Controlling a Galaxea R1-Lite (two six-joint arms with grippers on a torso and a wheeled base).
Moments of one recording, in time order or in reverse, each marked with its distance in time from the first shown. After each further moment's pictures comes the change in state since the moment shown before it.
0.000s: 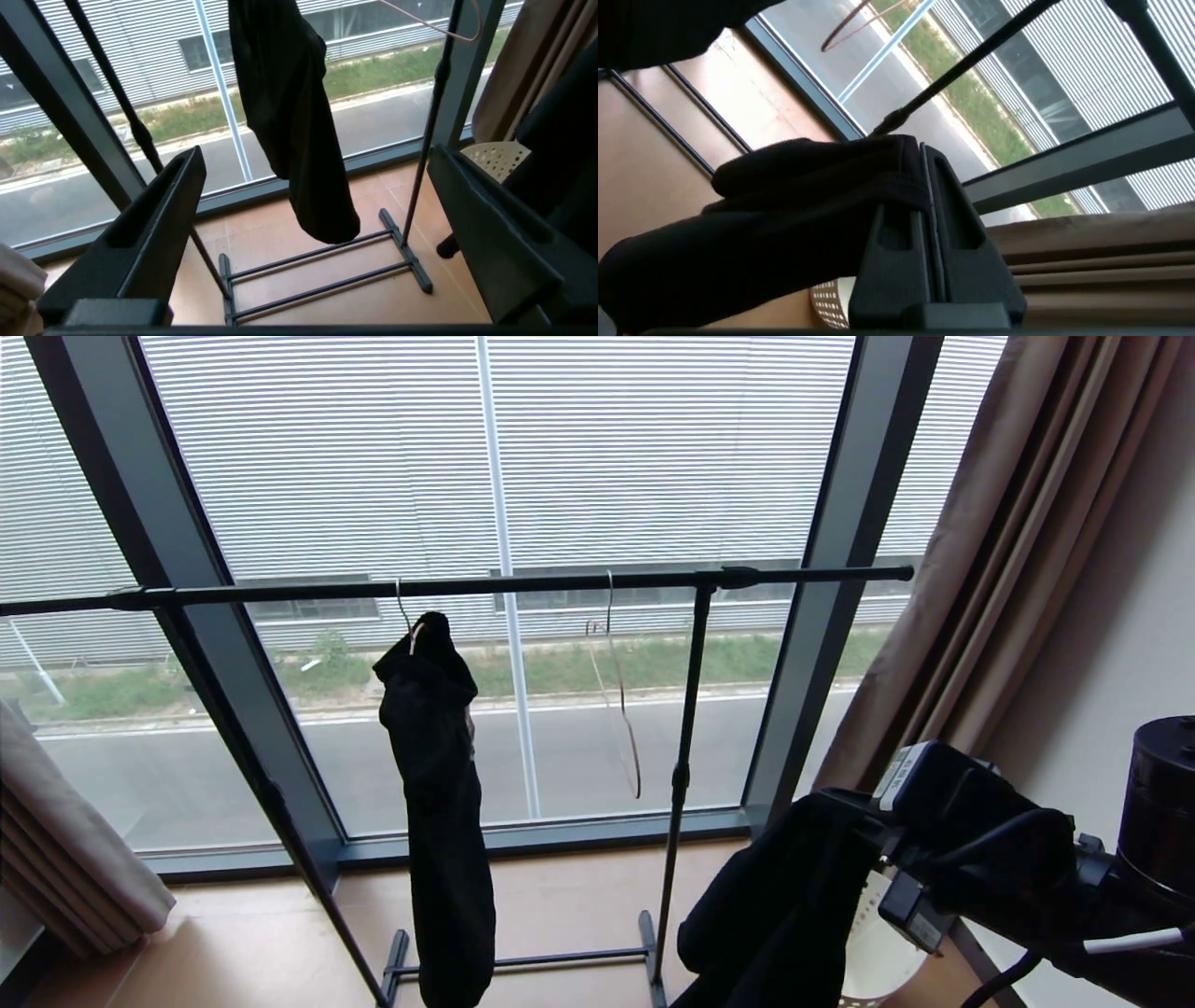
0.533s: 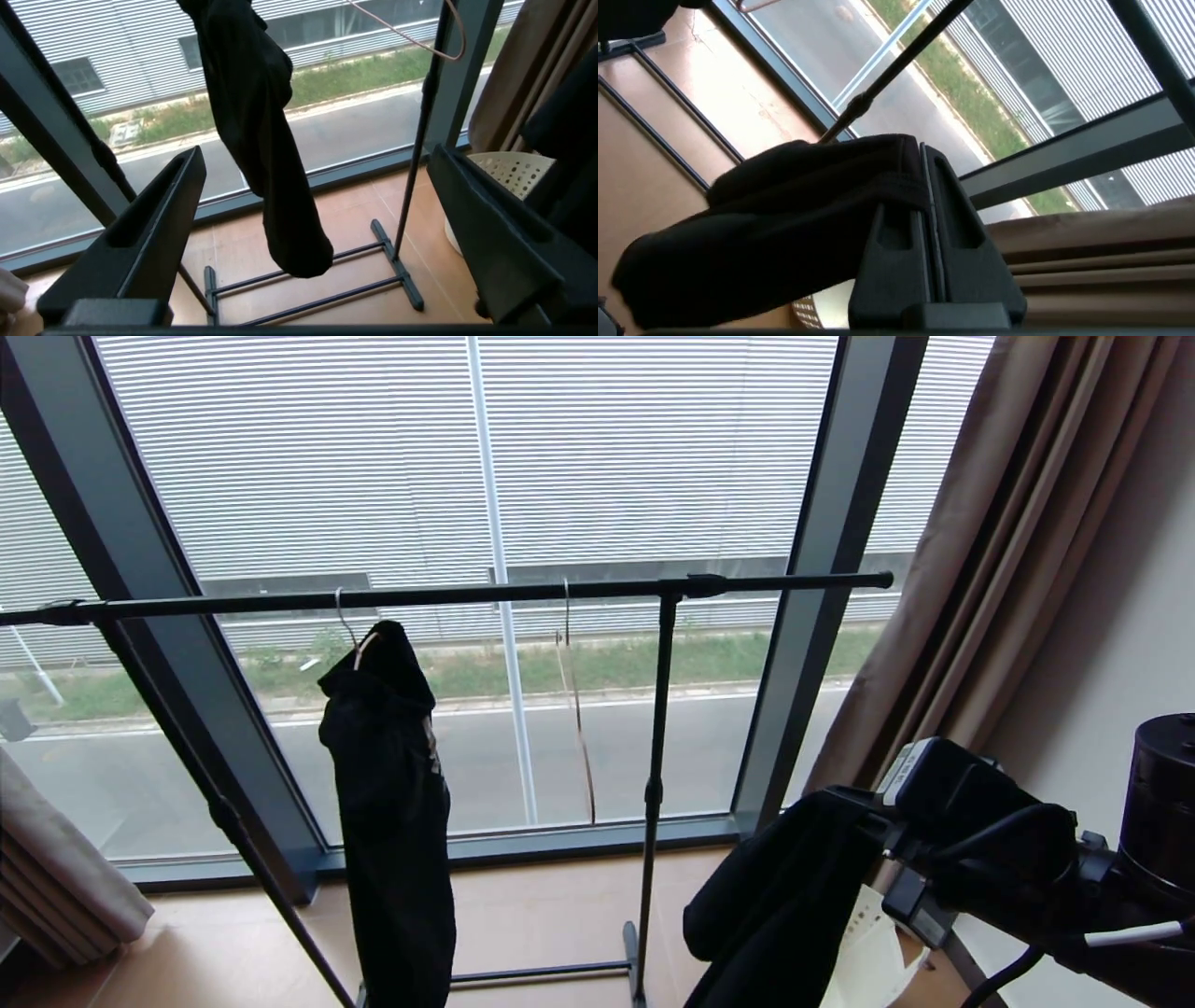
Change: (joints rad) left arm 0.000 0.000 0.000 0.000 -0.002 0.003; right arm -0.001 -0.005 0.000 0.003 -0.002 0.000
